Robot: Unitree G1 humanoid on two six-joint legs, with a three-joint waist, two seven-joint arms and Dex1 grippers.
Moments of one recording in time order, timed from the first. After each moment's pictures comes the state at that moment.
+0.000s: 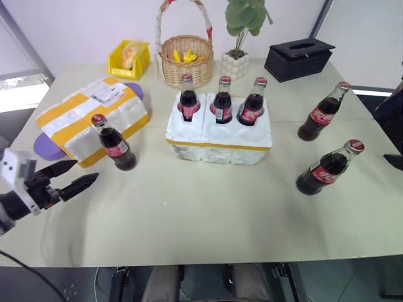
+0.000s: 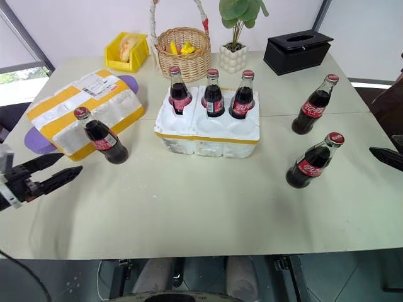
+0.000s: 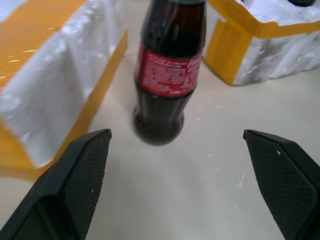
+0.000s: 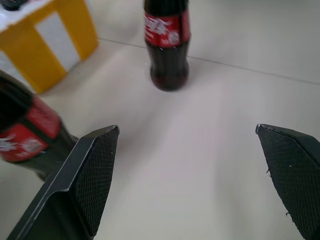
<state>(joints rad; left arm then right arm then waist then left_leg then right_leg) 0.09 0.82 0.59 -0.14 -0.67 0.56 -0.96 -0.23 -1.20 -0.60 0.64 0.46 0.35 1.34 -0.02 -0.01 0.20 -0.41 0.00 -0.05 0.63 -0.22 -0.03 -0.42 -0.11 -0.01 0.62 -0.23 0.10</state>
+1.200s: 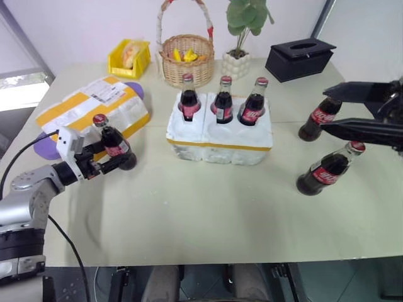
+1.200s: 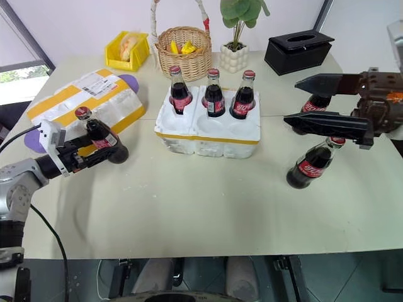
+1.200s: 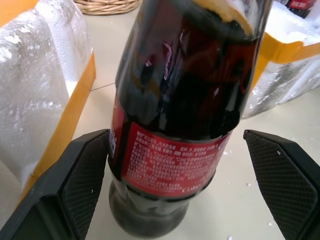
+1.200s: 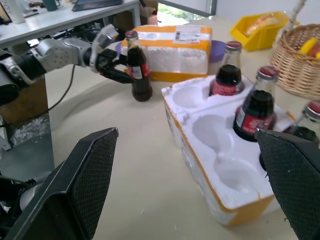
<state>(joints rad) -0.31 0.73 0.29 0.20 -0.51 0.41 -0.98 -0.57 -1.23 -0.50 -0.30 1.12 1.11 1.05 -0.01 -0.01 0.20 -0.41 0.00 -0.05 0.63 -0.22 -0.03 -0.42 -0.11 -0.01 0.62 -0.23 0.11</state>
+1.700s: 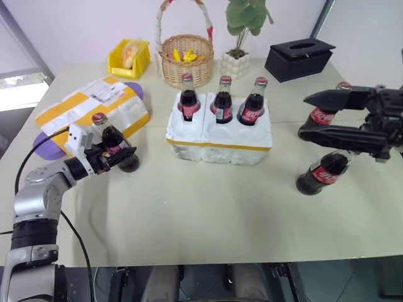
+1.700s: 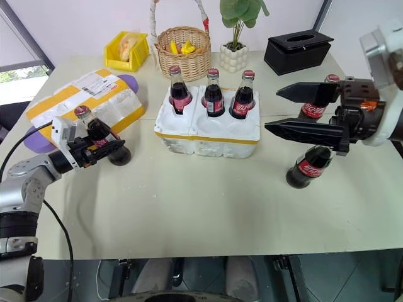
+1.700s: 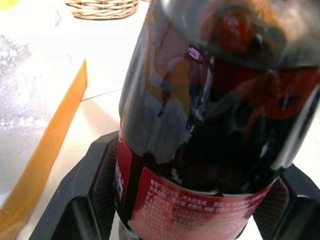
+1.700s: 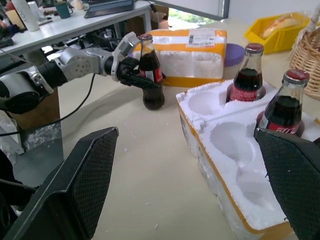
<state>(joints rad) -0.38 0.68 0.26 0.27 -0.49 0.39 -0.99 -0.55 -1.19 -0.48 -0.35 1.20 1.11 0.94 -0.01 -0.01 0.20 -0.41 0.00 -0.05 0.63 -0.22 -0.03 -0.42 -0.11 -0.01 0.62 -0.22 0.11</state>
